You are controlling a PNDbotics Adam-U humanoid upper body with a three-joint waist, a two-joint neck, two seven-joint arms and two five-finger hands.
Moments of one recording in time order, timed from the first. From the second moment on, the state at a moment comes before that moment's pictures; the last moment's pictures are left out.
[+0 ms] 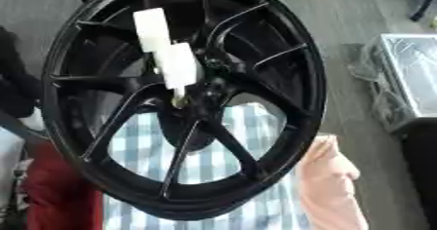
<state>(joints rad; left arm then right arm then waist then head) -0.37 0.38 0.22 -1.62 0.26 0.04 -0.12 0.20 -0.77 -0.42 -1.98 0.05 0.34 -0.22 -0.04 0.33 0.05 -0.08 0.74</state>
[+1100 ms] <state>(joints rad) -0.37 0.38 0.22 -1.62 0.26 0.03 -0.13 0.19 -0.47 -0.49 -1.98 0.18 0.32 -0.19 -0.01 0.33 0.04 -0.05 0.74</state>
